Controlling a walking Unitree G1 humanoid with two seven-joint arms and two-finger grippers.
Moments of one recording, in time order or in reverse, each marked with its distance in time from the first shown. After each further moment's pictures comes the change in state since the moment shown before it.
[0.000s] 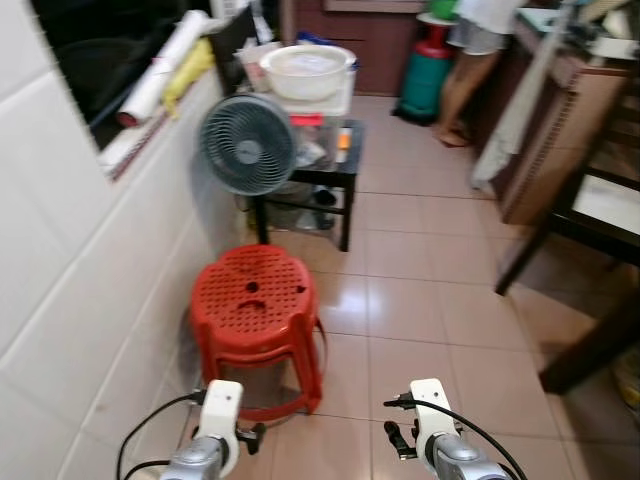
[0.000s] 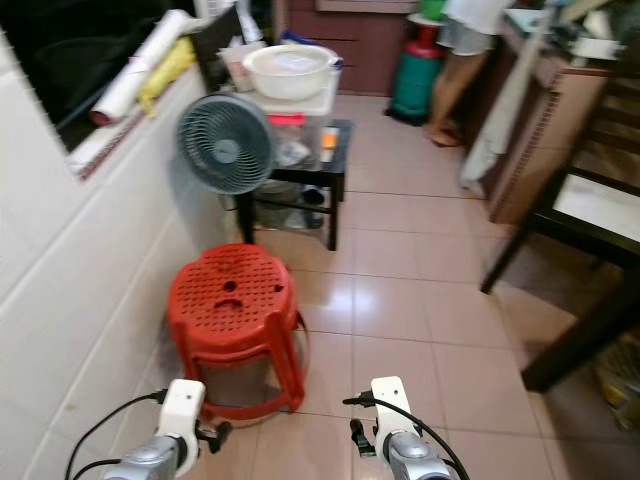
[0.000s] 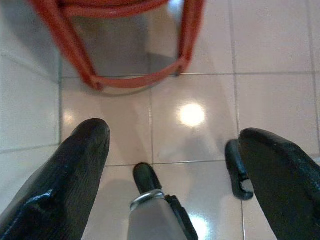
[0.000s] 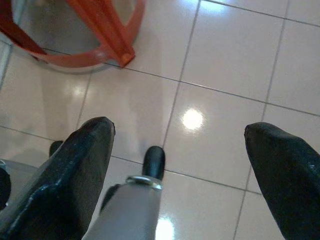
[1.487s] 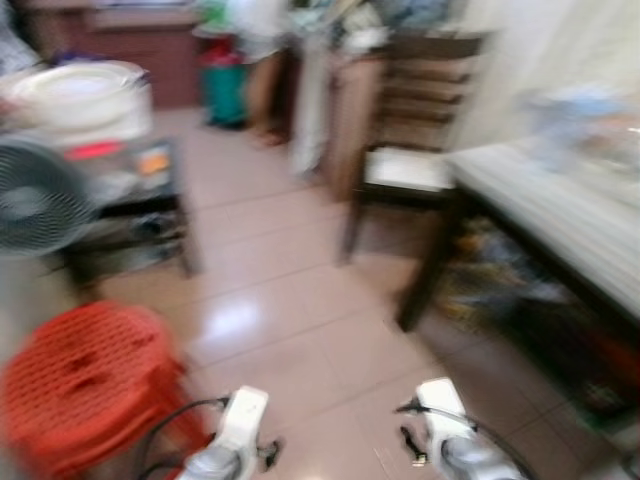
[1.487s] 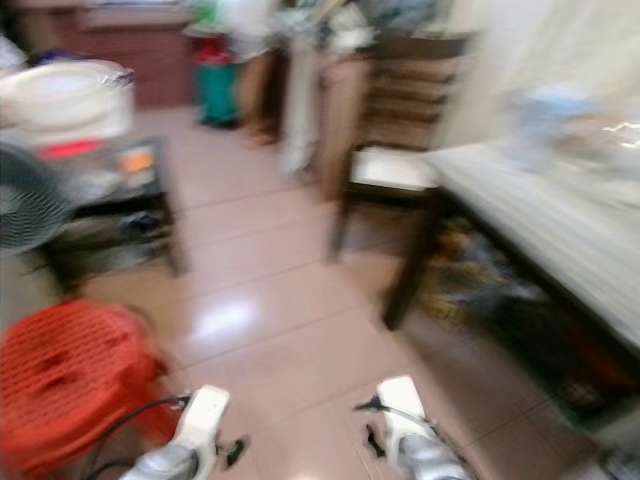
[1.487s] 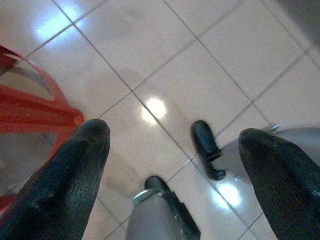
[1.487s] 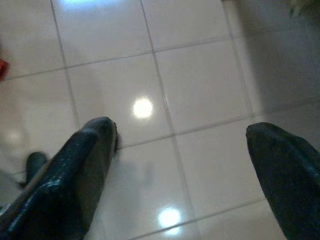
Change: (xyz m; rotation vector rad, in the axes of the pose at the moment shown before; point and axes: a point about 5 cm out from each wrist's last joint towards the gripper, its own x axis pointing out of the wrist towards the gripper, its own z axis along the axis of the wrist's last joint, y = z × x) left arm -0.001 -0.011 -0.015 0.138 0.062 -0.051; right arm -0.003 -0.010 -0.012 -0.075 0.032 -0.016
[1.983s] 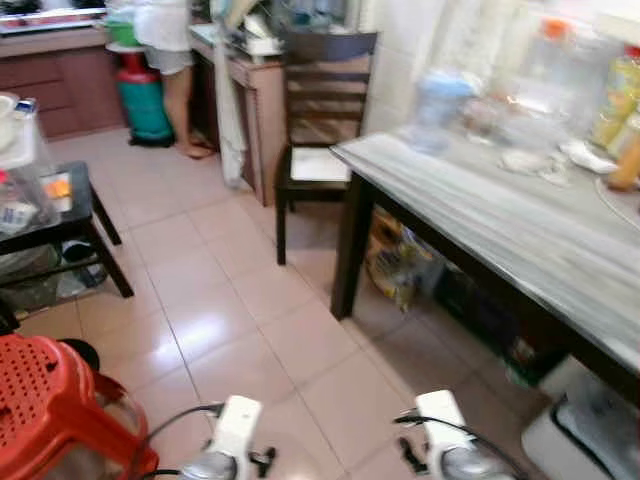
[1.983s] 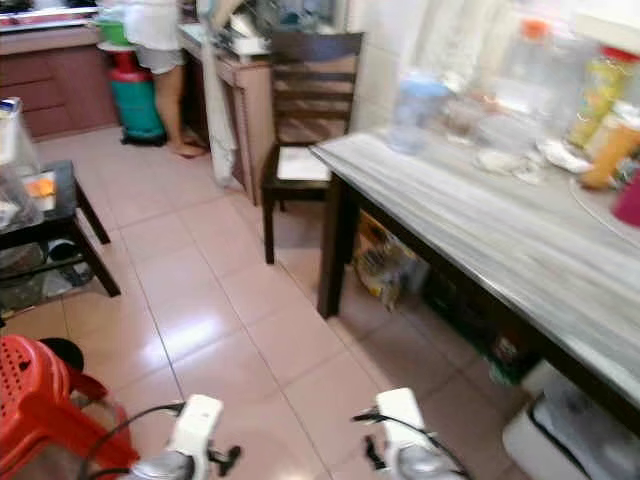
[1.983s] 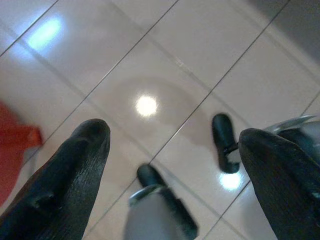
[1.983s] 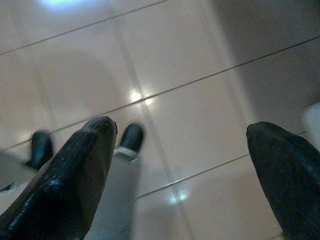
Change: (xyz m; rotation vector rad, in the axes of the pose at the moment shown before) left arm -0.001 0.002 -0.001 -0.021 -0.006 -0.012; right arm -0.001 0.003 -0.007 0.003 0.018 0.006
